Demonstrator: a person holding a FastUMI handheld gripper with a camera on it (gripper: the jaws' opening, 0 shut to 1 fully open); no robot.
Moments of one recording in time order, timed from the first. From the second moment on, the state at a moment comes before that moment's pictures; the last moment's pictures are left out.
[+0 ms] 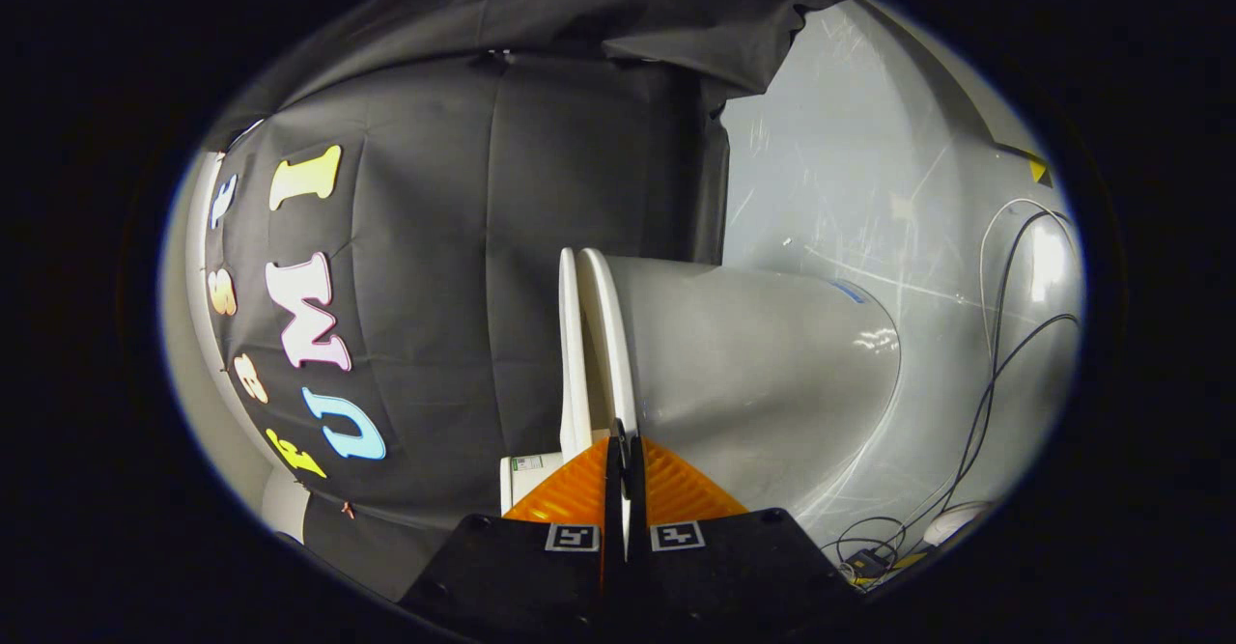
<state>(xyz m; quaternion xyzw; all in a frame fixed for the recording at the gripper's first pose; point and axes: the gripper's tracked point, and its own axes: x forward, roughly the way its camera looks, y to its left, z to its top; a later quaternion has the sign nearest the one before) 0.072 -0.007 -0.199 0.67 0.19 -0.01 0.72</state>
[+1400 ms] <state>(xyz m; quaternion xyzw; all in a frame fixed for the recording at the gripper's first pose) 0.081 0.007 -0.145 0.56 0.20 0.00 0.80</state>
